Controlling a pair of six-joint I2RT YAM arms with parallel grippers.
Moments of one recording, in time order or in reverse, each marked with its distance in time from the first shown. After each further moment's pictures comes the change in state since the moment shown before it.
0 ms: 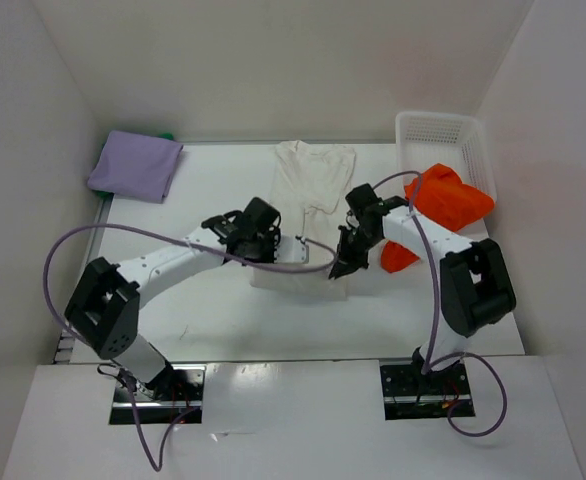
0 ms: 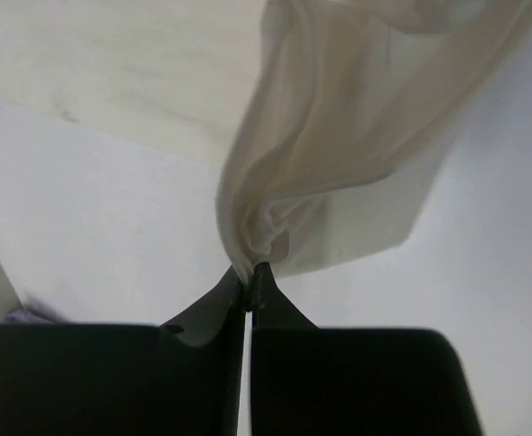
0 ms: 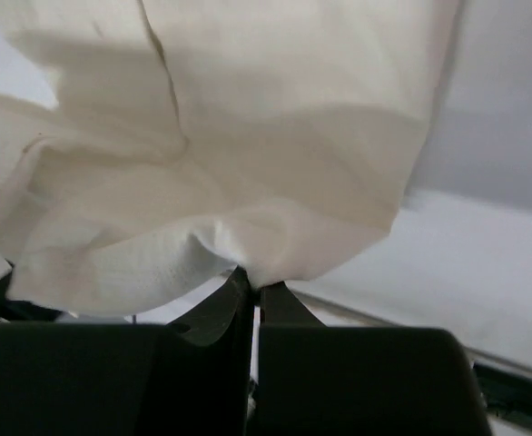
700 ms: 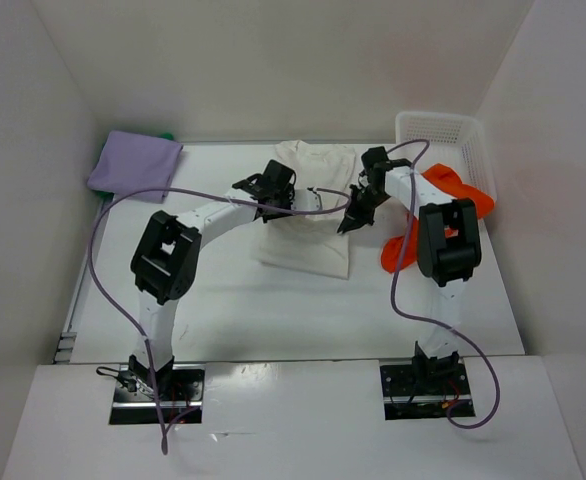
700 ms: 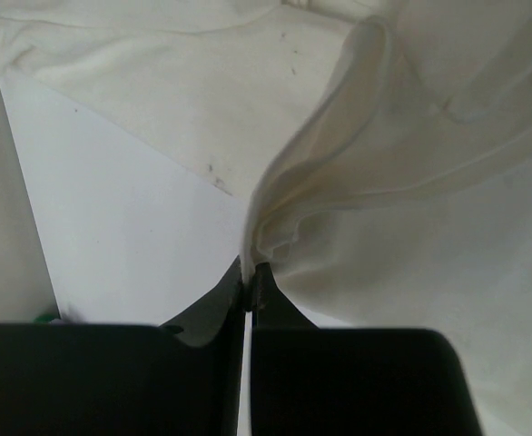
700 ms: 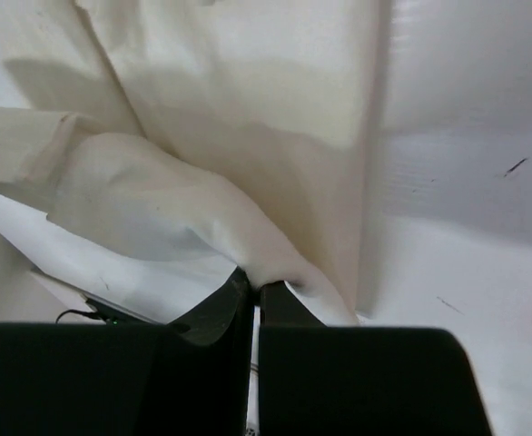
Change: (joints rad) left arm 0.162 0.509 0.489 0.145 -0.073 -0.038; right arm -0.221 0.425 0.492 -0.018 0.010 -0.135
